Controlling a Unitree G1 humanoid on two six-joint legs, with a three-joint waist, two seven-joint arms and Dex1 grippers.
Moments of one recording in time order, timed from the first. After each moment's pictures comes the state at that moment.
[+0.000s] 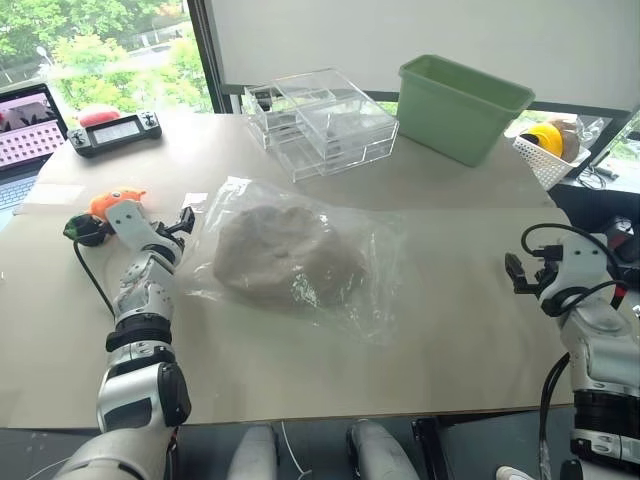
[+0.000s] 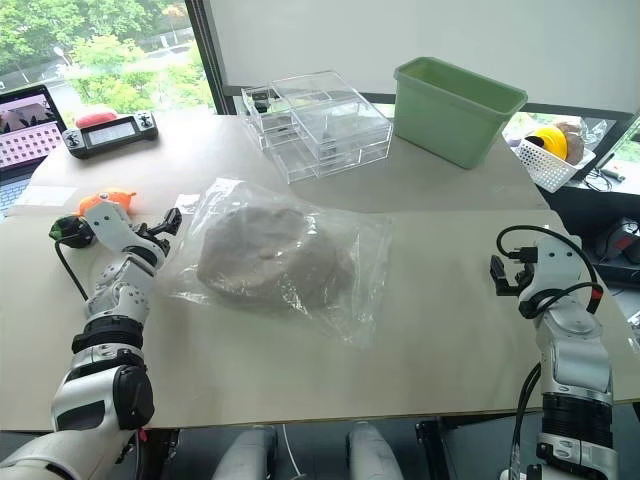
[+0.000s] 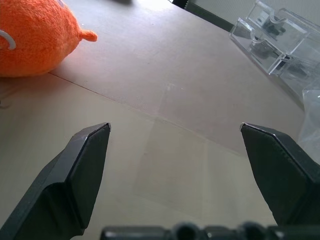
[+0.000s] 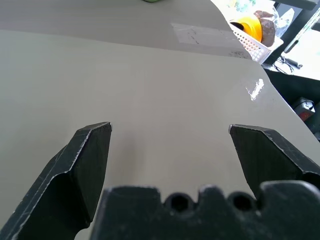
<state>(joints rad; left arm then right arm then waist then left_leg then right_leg) -0.75 0.39 0.46 0.80 -0.39 0.13 -0.19 -0.27 -0.58 -0.36 0.12 0.19 0.42 0.24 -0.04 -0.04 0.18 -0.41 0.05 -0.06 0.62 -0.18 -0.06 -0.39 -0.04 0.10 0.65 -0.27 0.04</state>
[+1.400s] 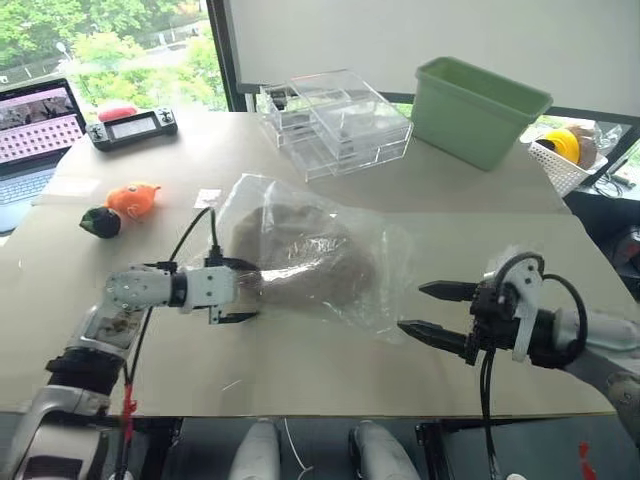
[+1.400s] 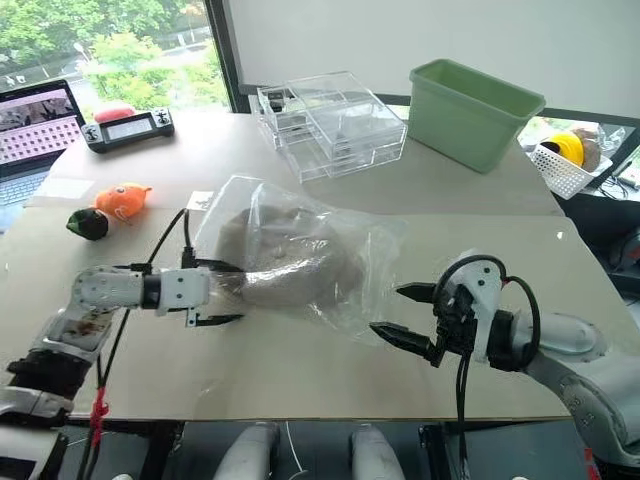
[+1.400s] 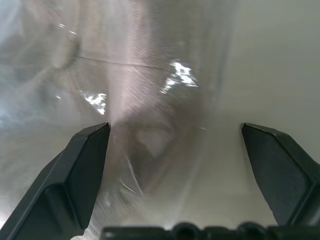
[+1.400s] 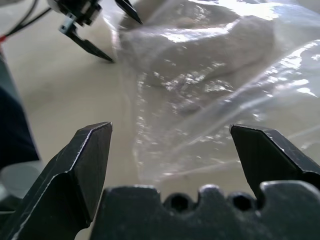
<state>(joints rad) -0.51 0.73 -0.16 0.36 0.05 -0.37 -1.10 -0.02 -0.87 -0.25 -0.65 0.75 0.79 0.68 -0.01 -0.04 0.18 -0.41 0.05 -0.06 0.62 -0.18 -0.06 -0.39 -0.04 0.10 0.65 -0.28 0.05</state>
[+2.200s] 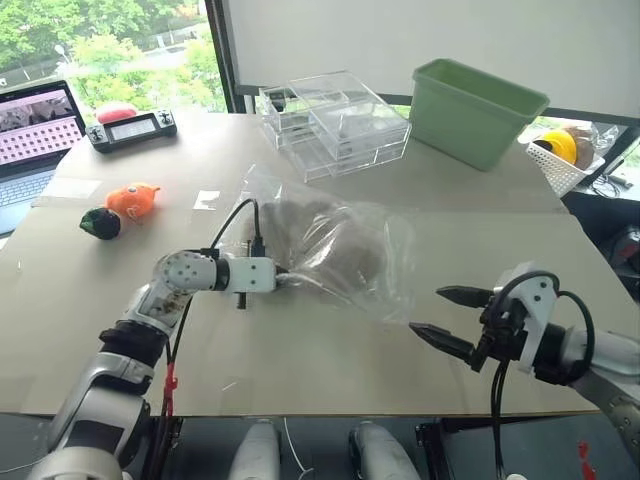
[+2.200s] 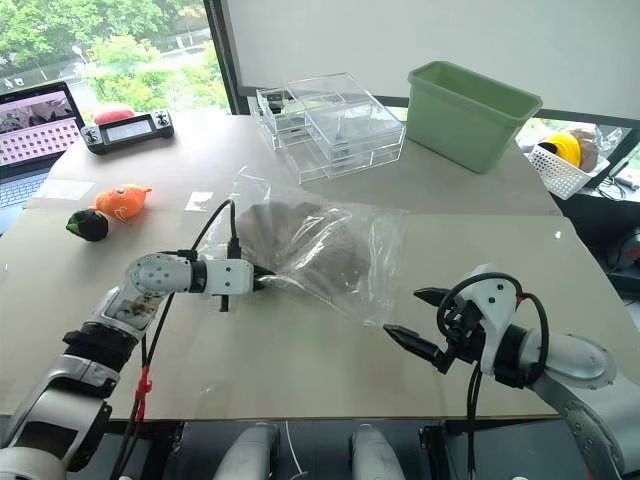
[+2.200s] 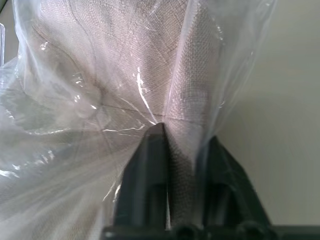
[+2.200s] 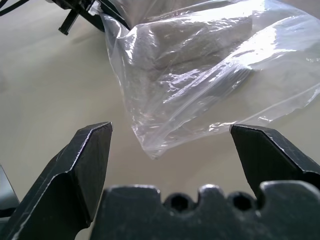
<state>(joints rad) -0.66 0.63 -0.28 0.48 0.20 -0.43 -1.01 0.10 -0.84 -0.29 -0.70 0.72 0.73 0.66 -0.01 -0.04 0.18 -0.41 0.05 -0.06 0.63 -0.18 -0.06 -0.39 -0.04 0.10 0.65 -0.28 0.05</state>
